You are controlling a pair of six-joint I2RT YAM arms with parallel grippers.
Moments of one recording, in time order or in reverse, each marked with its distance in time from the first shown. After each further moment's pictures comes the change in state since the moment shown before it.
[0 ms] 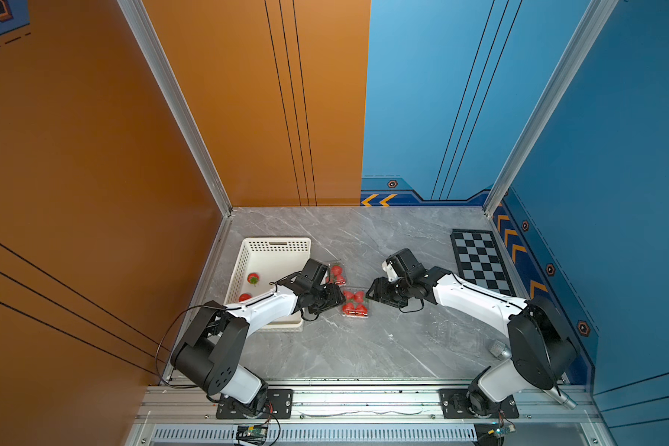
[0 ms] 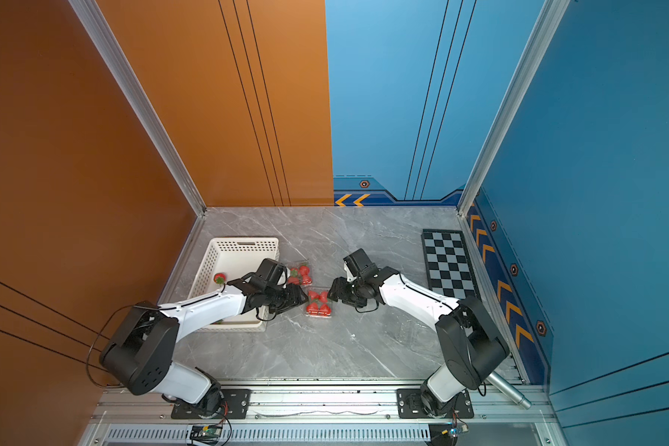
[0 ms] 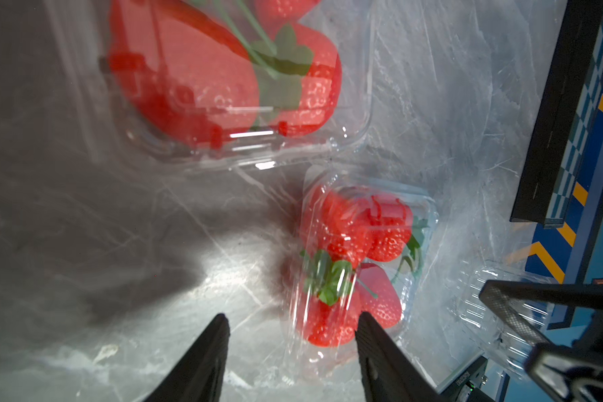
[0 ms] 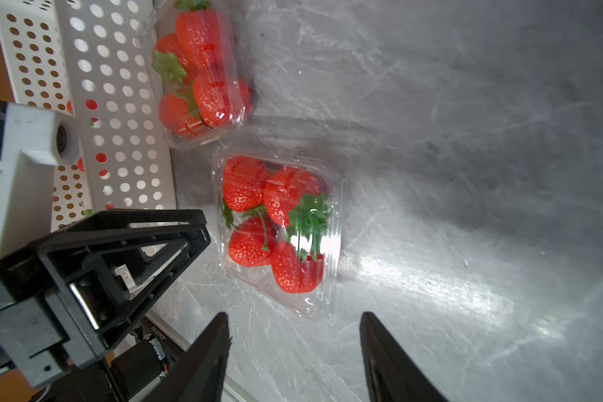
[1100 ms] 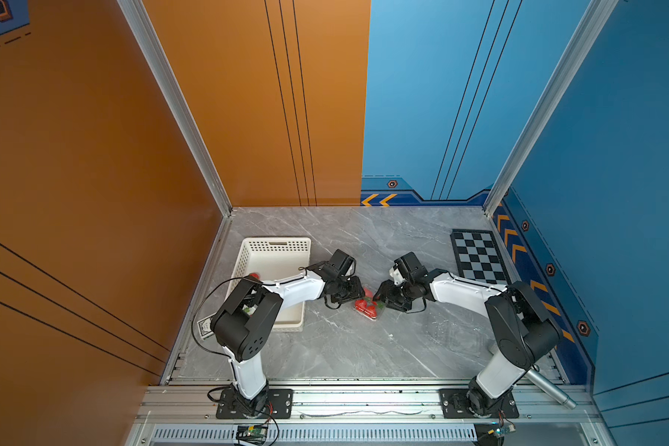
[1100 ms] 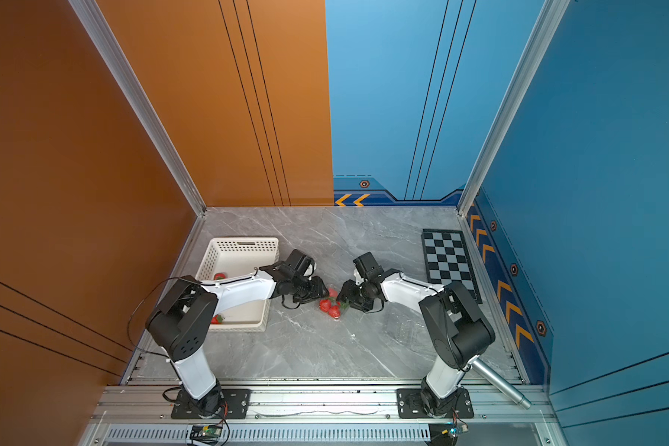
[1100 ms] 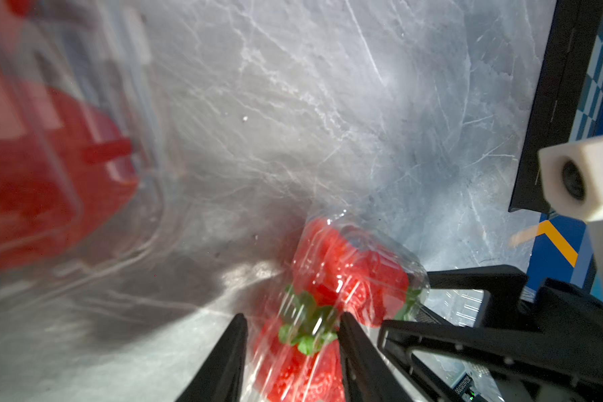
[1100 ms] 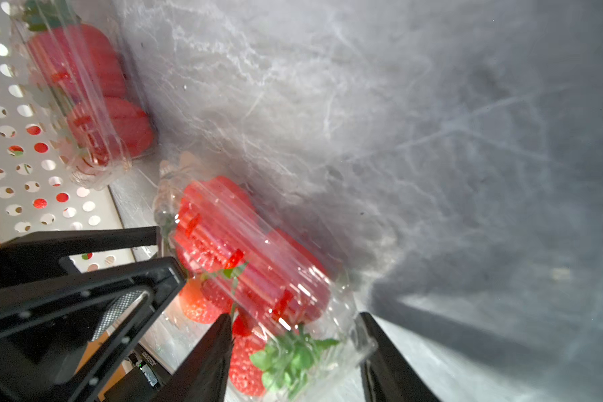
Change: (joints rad) left arm -0.122 0.270 0.274 -0.009 0.009 0.014; right arm -0.116 0.118 -0.075 0.111 -0.077 0.018
